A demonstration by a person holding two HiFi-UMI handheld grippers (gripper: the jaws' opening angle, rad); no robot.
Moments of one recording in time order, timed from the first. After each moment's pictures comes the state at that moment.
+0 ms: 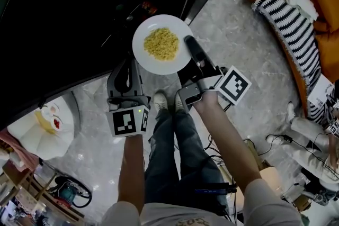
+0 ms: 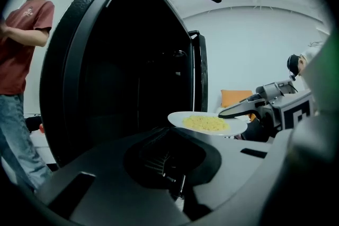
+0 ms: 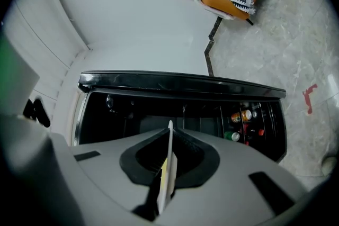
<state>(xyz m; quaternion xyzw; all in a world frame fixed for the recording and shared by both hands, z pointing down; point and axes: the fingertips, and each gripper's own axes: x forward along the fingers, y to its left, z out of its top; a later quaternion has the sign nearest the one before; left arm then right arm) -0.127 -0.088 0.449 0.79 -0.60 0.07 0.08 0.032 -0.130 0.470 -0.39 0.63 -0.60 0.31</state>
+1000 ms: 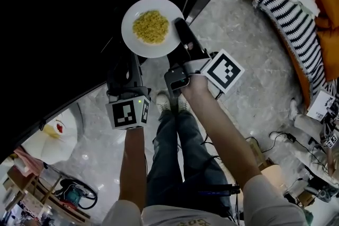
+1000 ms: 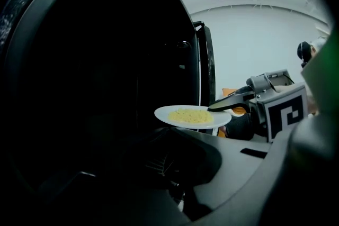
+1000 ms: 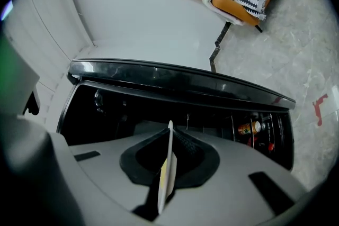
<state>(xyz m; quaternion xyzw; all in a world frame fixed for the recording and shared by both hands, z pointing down) -0.127 -0.131 0.466 0.79 -0.60 0.08 0.07 0.011 -0.188 0.471 -0.43 0.64 -0.56 0.31</state>
